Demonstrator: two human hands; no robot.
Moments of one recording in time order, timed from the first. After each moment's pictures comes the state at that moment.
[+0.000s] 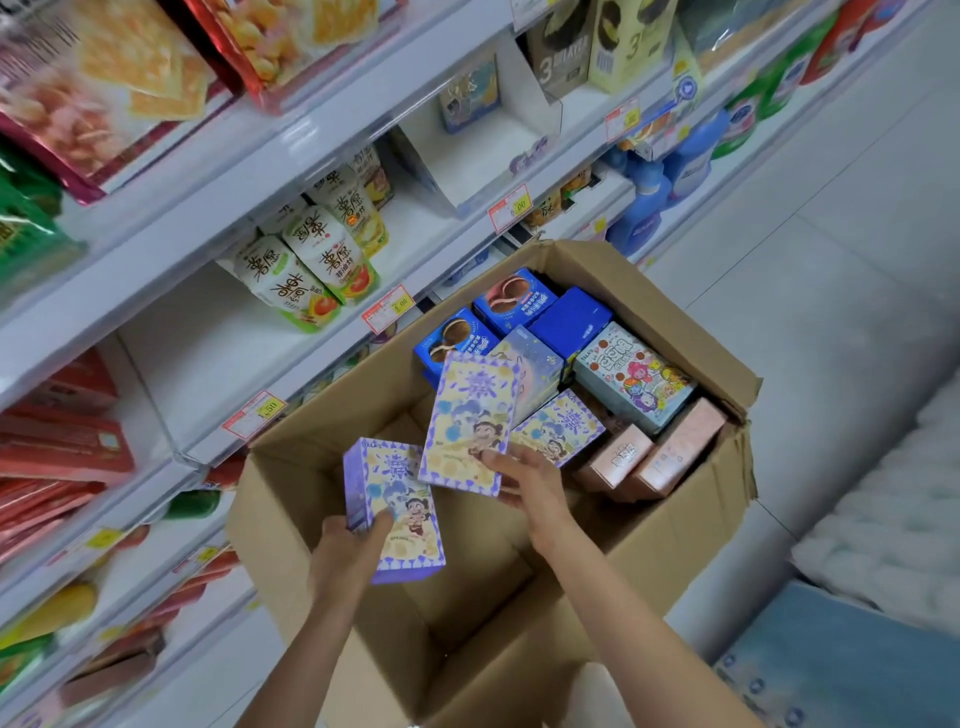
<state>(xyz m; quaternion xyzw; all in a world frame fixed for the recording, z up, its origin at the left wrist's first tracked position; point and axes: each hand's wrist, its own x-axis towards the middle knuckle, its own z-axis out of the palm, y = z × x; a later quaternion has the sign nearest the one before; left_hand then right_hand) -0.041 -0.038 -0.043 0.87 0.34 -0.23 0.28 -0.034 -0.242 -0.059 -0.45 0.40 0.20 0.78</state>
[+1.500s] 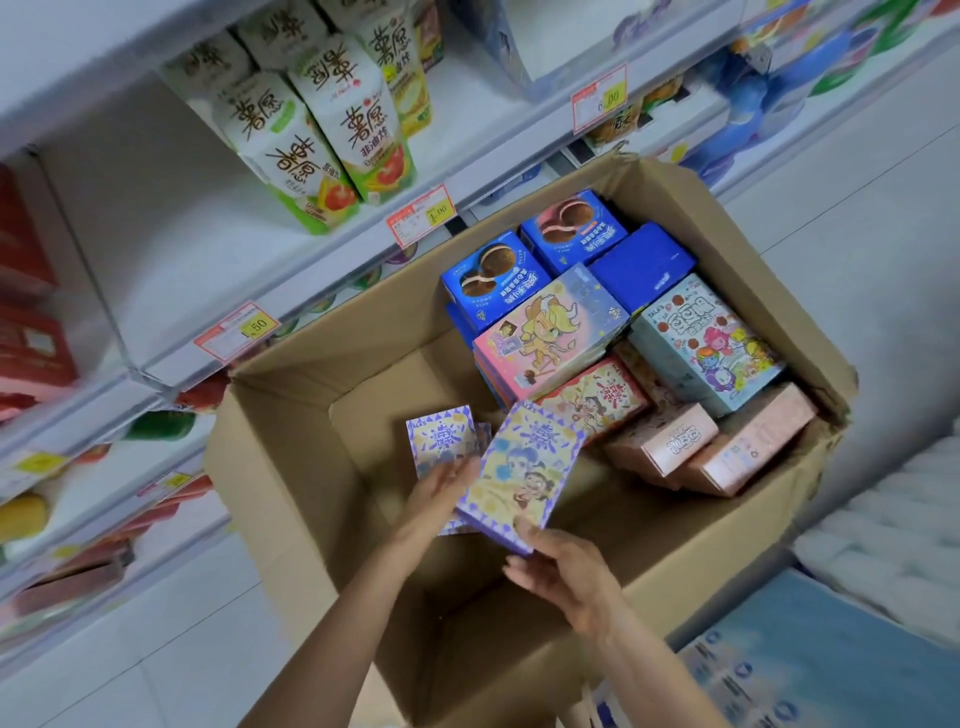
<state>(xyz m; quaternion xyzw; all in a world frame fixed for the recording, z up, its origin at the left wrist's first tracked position) -0.039 -0.066 -0.144 0.70 0.27 -0.37 0.54 -0.108 -0.221 -0.128 -0.36 0.52 0.33 0.71</state>
